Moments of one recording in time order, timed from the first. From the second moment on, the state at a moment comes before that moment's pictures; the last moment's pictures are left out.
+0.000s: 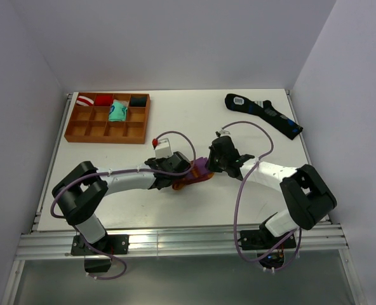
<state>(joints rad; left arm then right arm) -0.94 1.67 0.93 -0.30 -0.62 -1.03 0.57 1.47 0.71 -0.03 0.06 0.62</state>
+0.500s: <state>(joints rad) -0.92 1.68 0.94 -0.26 -0.60 -0.97 0.57 1.53 0.71 -0.06 0.15 0.63</state>
